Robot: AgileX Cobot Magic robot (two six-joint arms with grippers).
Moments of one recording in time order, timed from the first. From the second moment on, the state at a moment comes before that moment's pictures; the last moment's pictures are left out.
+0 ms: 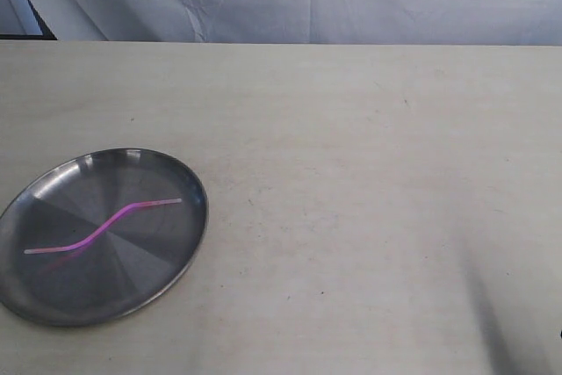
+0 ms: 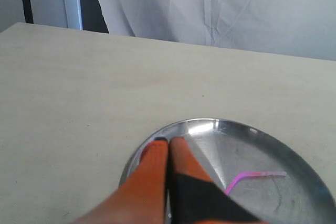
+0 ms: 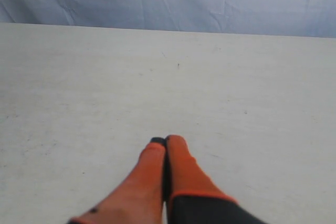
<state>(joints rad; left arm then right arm) 0.00 0.06 -0.14 -0.03 0.43 -0.09 0.06 0.01 0.00 -0.02 0.36 0.04</state>
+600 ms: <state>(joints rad) 0.00 0.01 0.00 -0.07 0.35 -0.09 0.06 0.01 0.00 -0.01 0.36 0.04</state>
